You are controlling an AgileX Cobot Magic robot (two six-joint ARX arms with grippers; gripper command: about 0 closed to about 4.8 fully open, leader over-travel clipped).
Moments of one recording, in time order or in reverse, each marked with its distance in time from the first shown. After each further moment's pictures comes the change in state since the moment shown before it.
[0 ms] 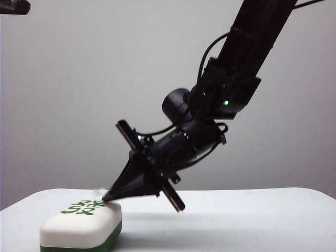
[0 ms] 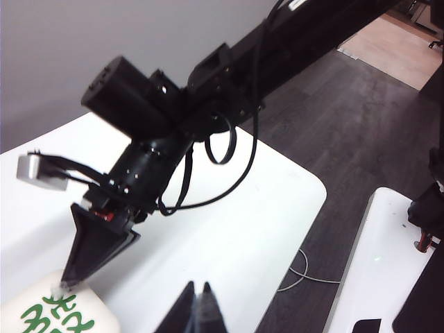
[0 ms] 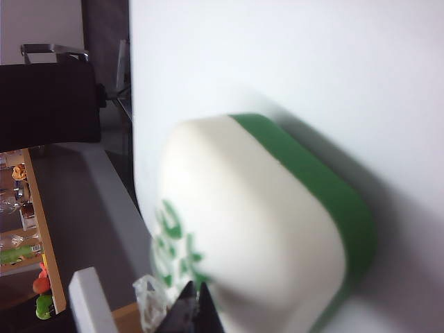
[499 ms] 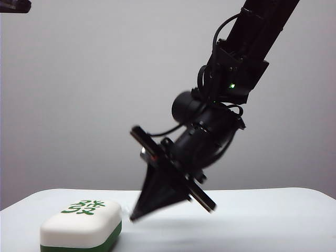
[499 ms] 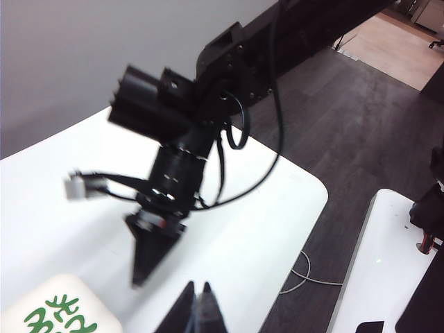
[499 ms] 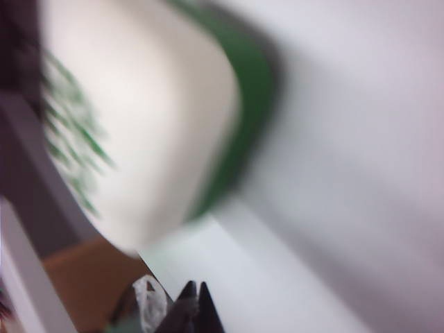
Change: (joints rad) left arm 0.000 0.000 0.000 0.011 0.000 0.000; right arm -0.019 -0.063 -0.007 -0.410 0.072 -0.314
